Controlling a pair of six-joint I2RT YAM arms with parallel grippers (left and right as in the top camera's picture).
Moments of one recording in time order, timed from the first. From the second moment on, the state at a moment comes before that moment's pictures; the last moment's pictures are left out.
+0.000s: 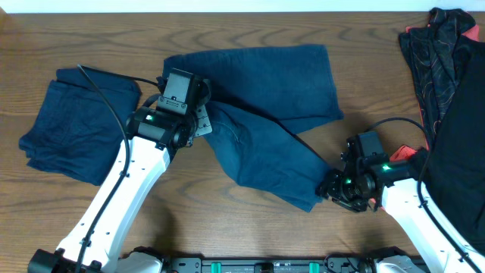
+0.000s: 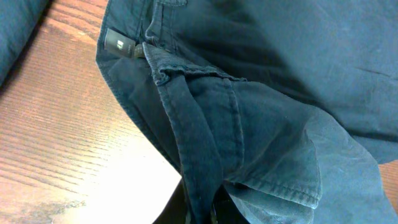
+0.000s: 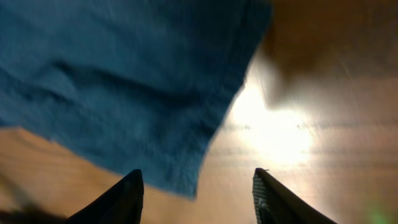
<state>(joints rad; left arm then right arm) -0.34 1.41 1.19 -0.87 -0.11 -0.59 0.22 1.23 0.62 -0.82 -0.32 0.62</state>
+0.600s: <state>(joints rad) -0.34 1.41 1.19 -0.89 -0.11 -0.59 0.22 1.23 0.53 -0.60 -0.32 0.73</state>
